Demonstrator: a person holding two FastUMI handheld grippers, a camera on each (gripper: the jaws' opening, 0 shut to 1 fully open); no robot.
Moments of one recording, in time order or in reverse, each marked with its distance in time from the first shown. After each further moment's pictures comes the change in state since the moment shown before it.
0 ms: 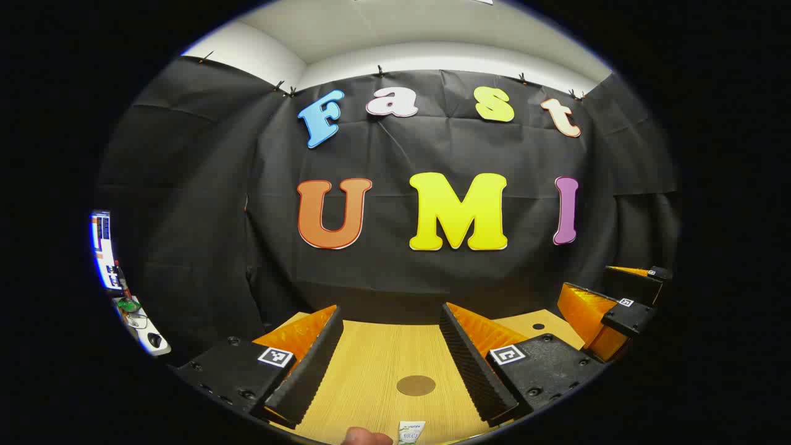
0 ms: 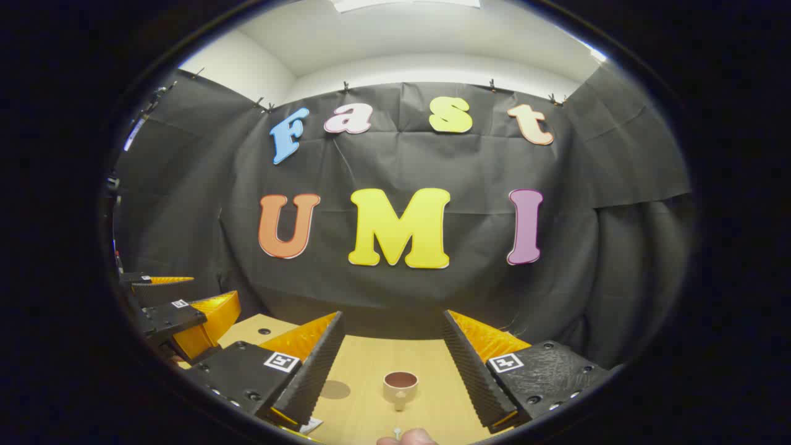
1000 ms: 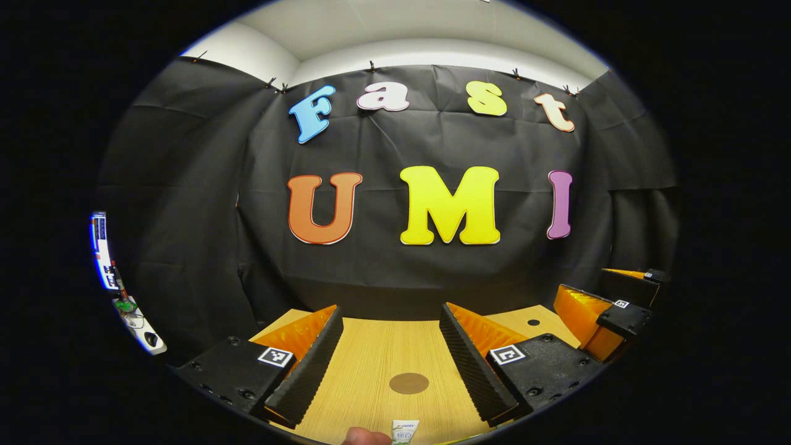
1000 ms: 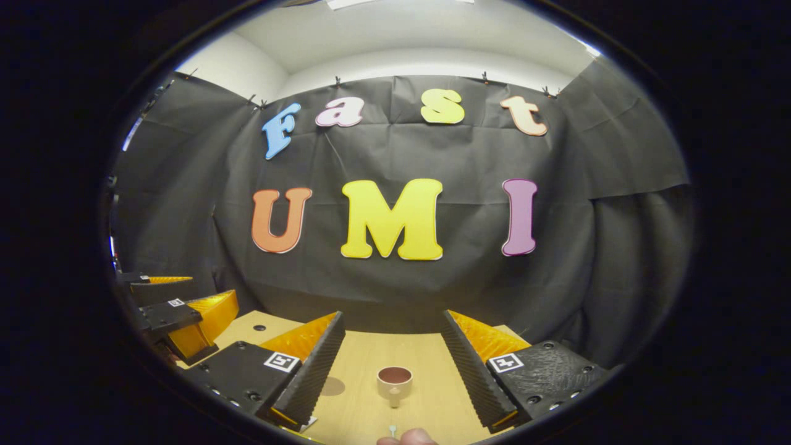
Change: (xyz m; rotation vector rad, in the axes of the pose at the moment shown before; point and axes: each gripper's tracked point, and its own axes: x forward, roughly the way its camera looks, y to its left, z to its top) left arm 0.007 -0.017 -0.010 0.007 0.021 -0.032; right arm 0.005 -0.016 -0.015 0.015 0.034 -0.015
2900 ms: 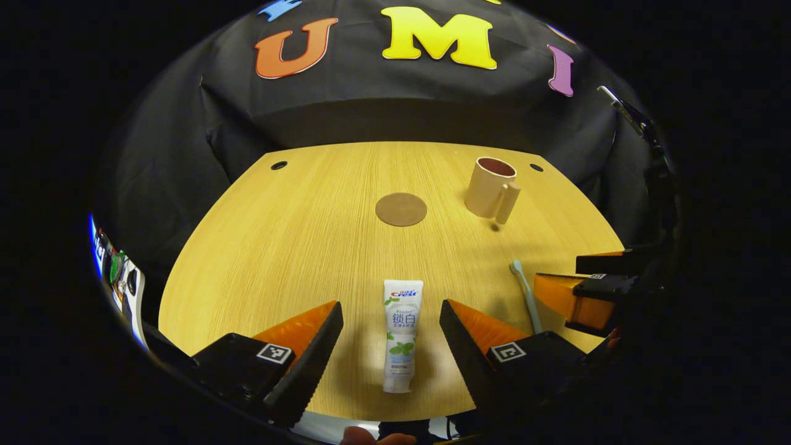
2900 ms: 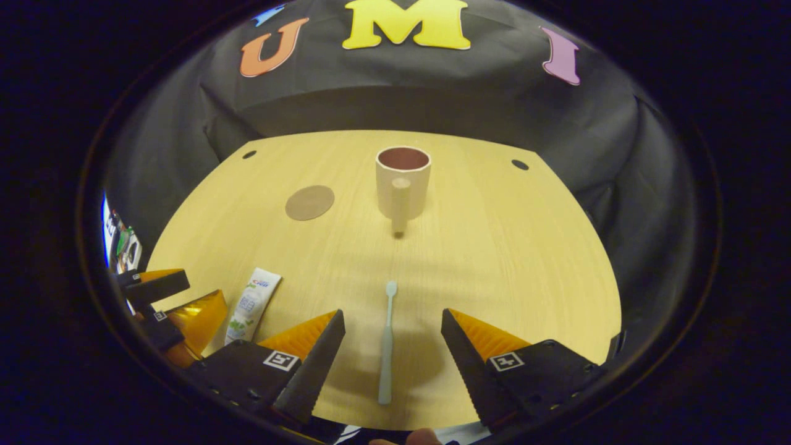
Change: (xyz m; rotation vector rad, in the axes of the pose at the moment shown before) left arm -0.080 -0.017 -0.267 0.025 0.786 -0.078; right arm -0.040 -0.014 -0.303 -0.058 0.947 0.030
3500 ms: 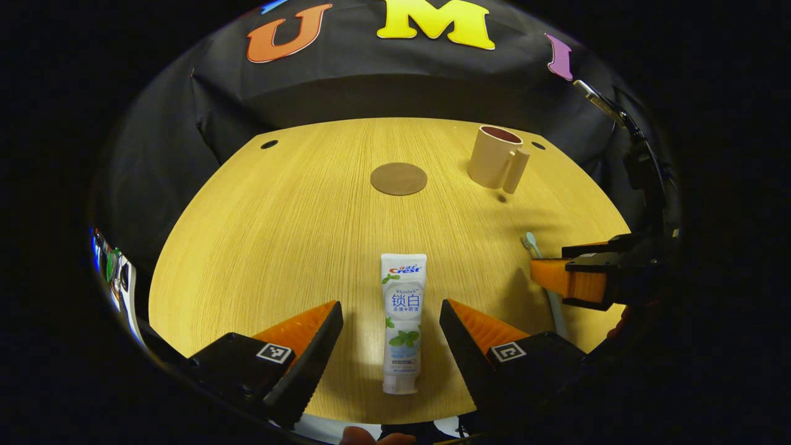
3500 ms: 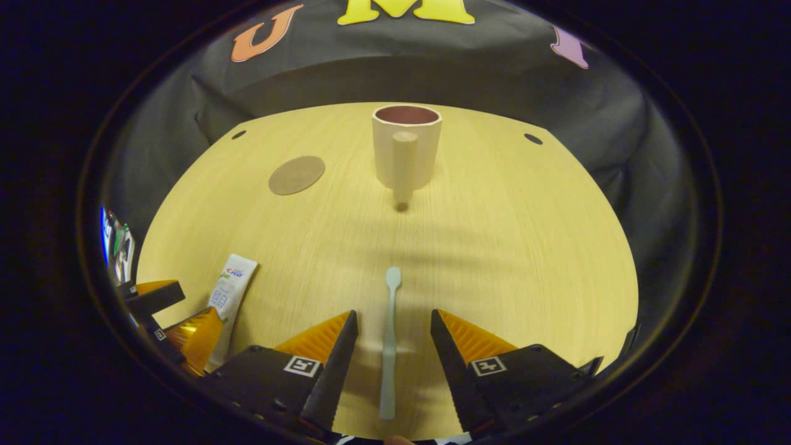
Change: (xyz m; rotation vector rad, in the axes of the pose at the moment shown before) left arm 0.025 0.000 -0.035 0.016 0.077 -0.019; right arm 0.049 0.006 -0.020 0.008 0.098 0.013
